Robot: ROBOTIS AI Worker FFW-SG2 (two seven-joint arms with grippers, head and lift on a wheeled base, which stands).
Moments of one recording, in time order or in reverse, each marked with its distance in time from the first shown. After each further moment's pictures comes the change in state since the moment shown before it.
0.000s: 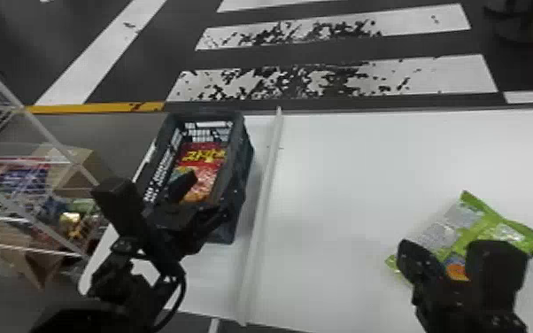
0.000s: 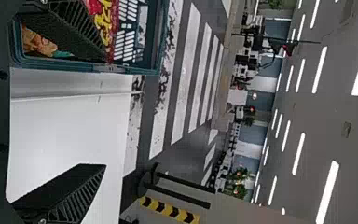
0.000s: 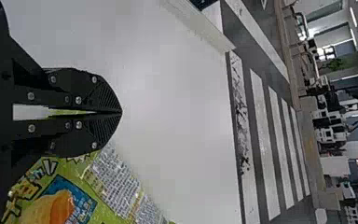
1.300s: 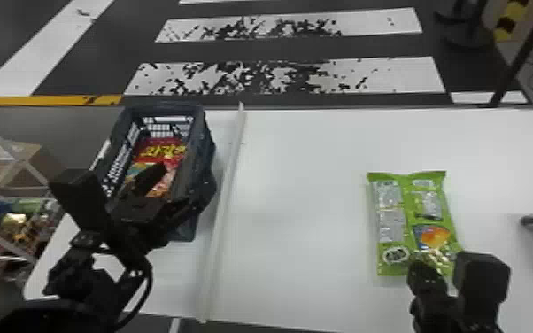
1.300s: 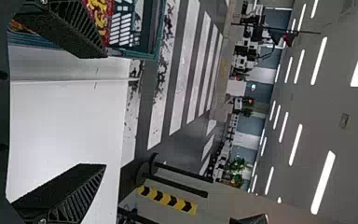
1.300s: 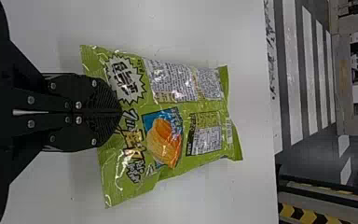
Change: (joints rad) left arm -0.034 -0.003 -0.032 0.022 -0.007 -0.003 -0.021; right arm 0.096 -0.019 -0.089 -0.051 -0.046 0.059 -0.259
